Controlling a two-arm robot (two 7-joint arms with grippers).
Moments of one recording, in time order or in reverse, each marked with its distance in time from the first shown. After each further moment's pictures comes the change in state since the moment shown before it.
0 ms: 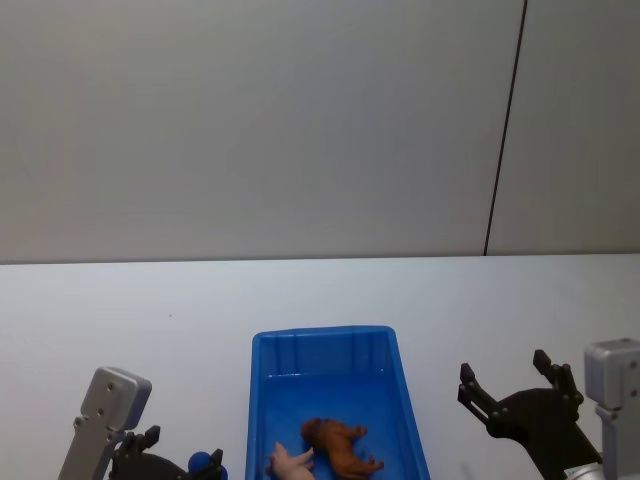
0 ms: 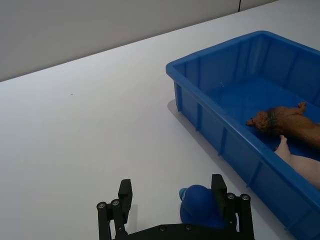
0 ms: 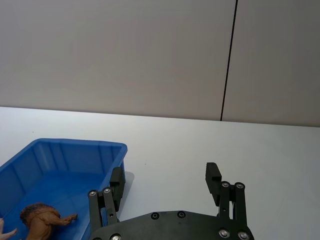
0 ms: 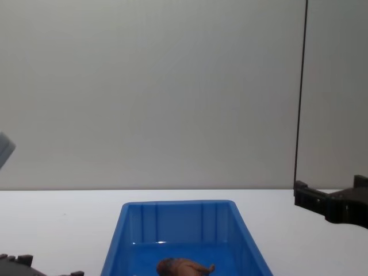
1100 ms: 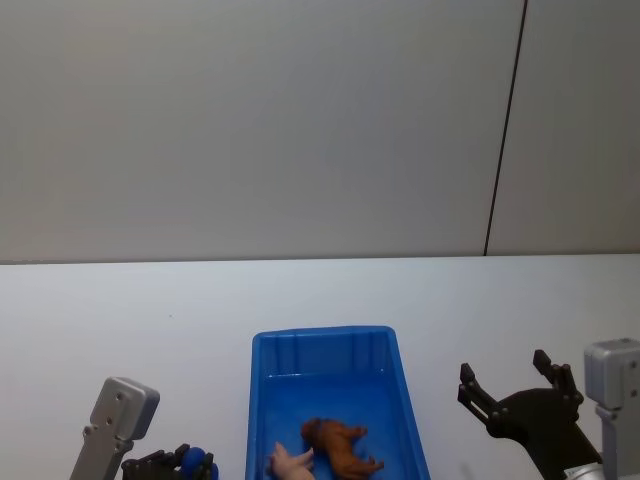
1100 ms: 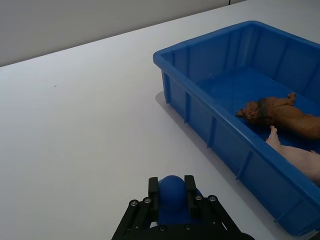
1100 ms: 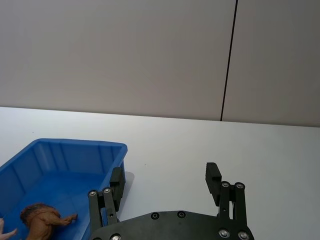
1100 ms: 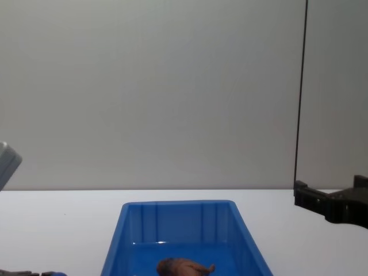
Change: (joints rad) left arm -0.002 -0.022 0.002 0.032 0.011 -0.004 -0.047; right arm 0.000 0.000 0.000 0.000 0.000 0.000 0.000
